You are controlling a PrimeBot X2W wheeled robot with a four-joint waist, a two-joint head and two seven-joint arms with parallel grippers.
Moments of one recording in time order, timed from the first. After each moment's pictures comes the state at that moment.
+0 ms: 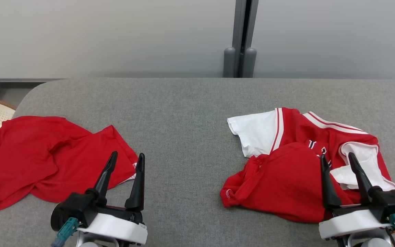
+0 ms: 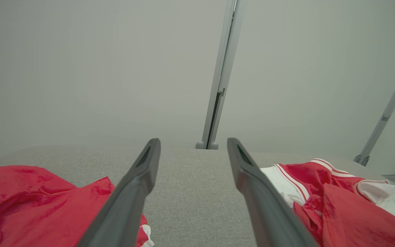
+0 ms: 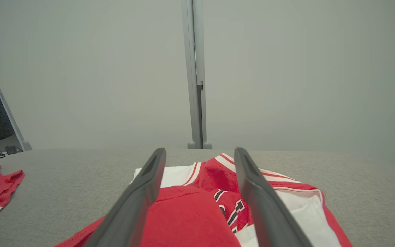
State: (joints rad) left arm -0.04 0.06 -0.19 0.13 -0.30 -0.05 -0.26; right arm -0.05 -0.05 0.02 0.21 0.10 0.13 -0.26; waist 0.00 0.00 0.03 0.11
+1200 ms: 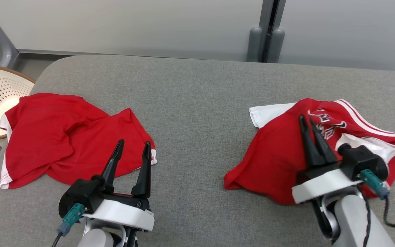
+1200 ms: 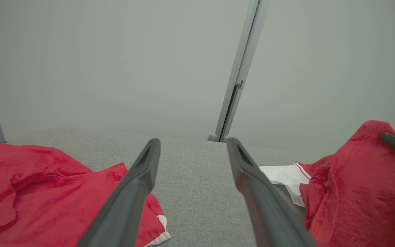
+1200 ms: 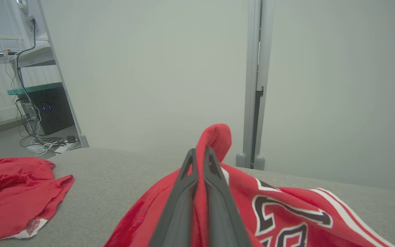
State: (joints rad) left arm -0.13 0.05 -0.24 0.17 -0.35 -0.03 -0.26; right arm -0.31 -0.09 0.16 0.37 0.16 0.13 -0.26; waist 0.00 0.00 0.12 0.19
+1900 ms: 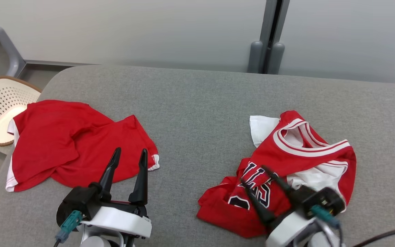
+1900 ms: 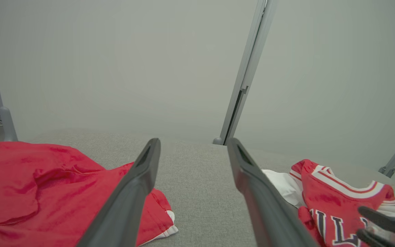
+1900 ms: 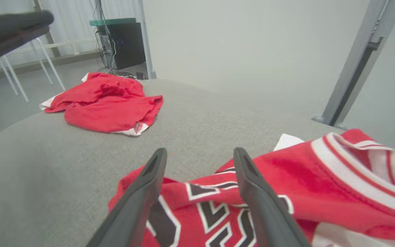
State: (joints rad) left arm -0.09 0.05 -0.23 0.17 -0.35 -0.03 -0.26; right arm -0.22 -0.16 0.55 0.38 0.20 0.13 -0.19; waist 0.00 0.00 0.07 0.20
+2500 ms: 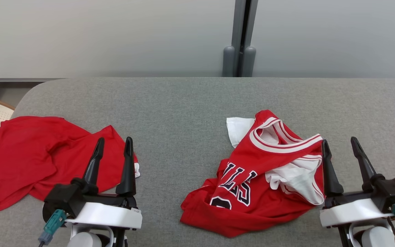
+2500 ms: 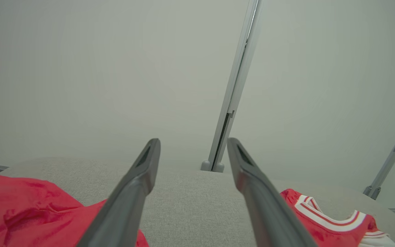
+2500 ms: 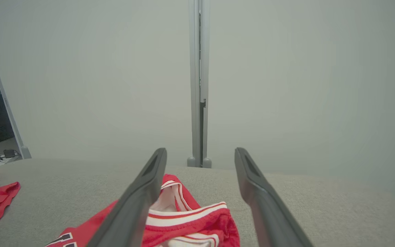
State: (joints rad) left arm -0.08 0.05 -0.17 0.08 -0.36 0.00 -0.26; right arm -0.11 -0.06 0.03 0.20 0.07 0.13 -0.26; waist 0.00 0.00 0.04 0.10
